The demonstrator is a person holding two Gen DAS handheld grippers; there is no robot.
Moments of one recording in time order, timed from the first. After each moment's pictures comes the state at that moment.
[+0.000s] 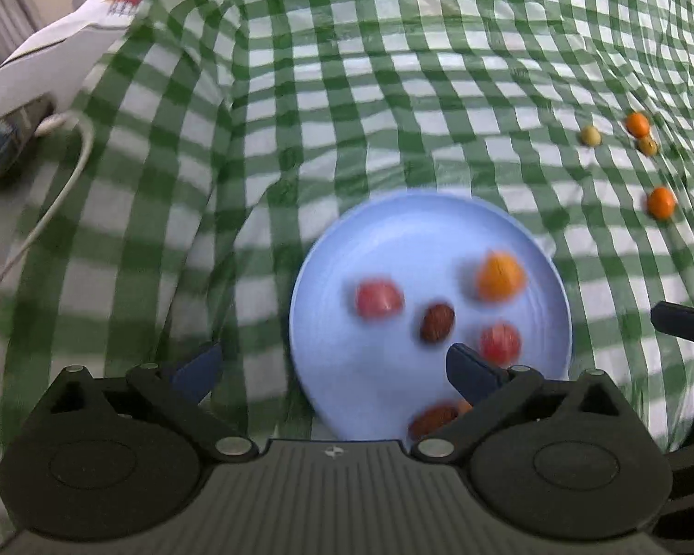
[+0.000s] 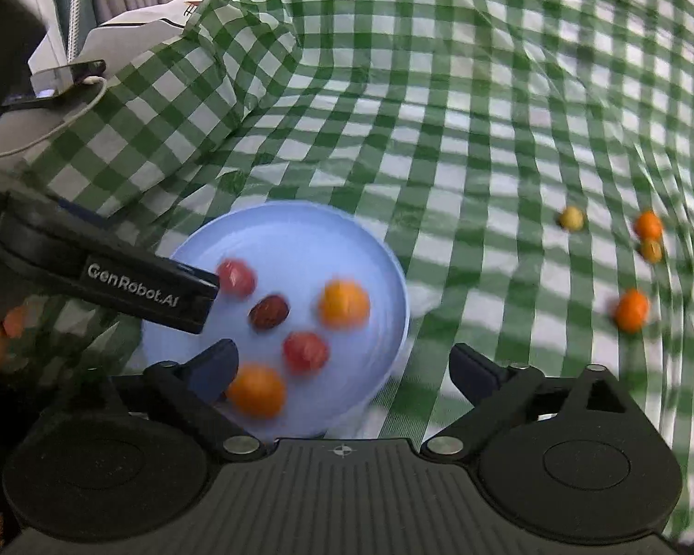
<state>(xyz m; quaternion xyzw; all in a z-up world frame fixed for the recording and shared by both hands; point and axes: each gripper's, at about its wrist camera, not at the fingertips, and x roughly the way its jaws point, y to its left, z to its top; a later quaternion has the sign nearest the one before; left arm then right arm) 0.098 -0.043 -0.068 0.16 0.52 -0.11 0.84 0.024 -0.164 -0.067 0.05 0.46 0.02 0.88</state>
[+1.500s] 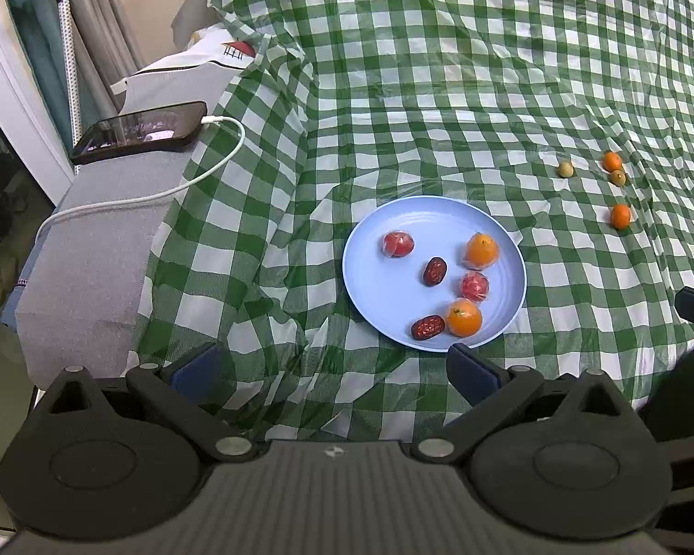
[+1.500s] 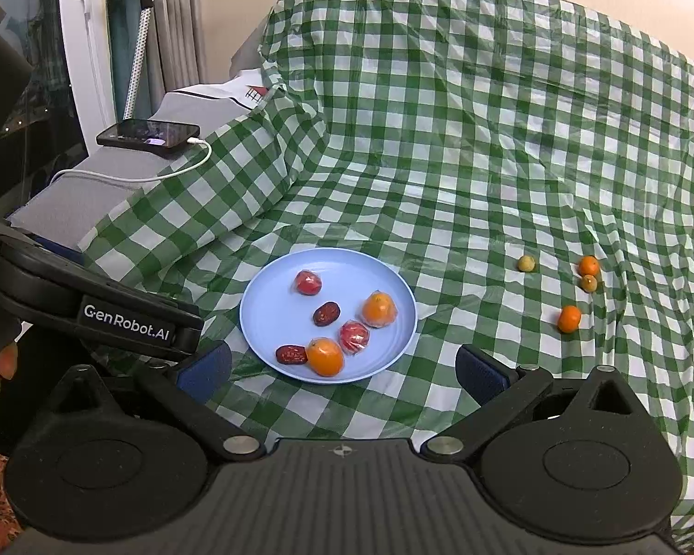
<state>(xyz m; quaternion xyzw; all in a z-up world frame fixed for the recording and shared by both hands) -0.032 -0.006 0.017 0.13 0.45 -0.06 0.88 -0.096 -0.121 0.014 0.01 0.36 0.01 0.93</state>
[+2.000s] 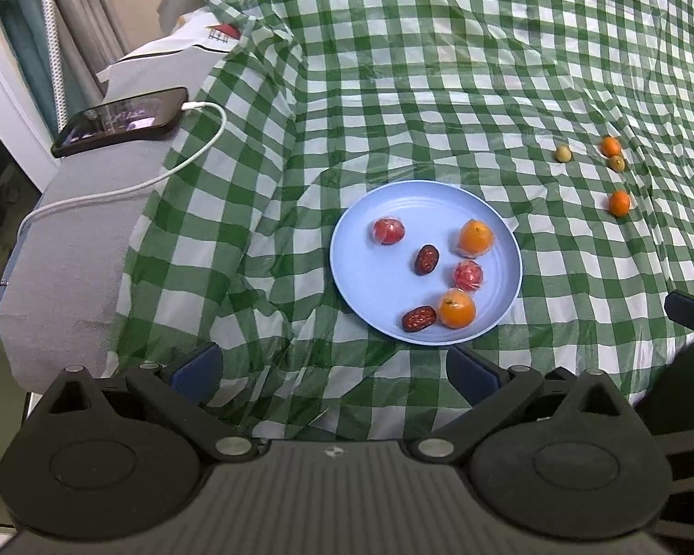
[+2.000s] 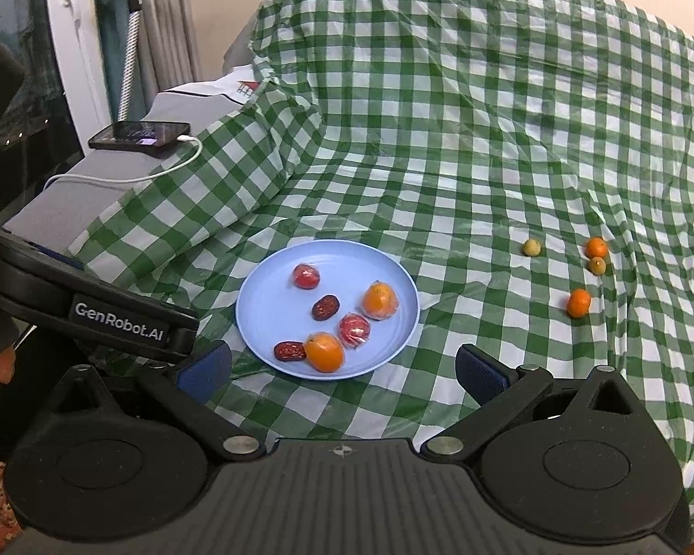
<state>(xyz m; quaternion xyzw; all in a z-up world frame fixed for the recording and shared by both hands) -0.016 -0.015 0.009 0.14 0.47 -0.07 0.87 -0.087 -0.136 -0.003 0.04 0.37 0.01 0.93</state>
